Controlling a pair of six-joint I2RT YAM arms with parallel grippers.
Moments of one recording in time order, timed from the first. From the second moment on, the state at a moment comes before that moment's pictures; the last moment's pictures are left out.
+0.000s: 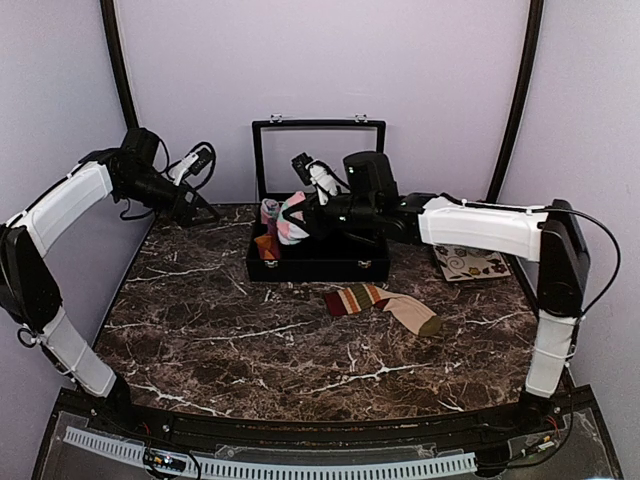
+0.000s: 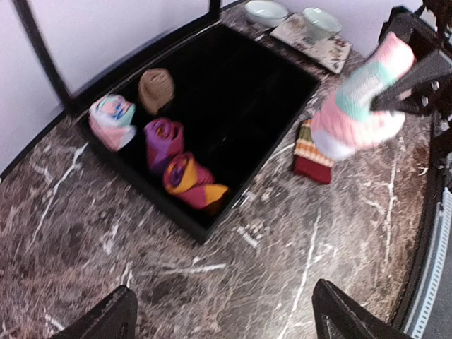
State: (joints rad) left arm -0.17 1.58 1.57 -0.91 0.69 0.50; right arm 0.87 1.86 1.53 0.04 -0.27 0.05
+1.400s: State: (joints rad) left arm -0.04 1.58 1.22 -0.71 0.66 0.46; right arm 0.72 2.66 2.30 -0.13 -0.10 -0.31
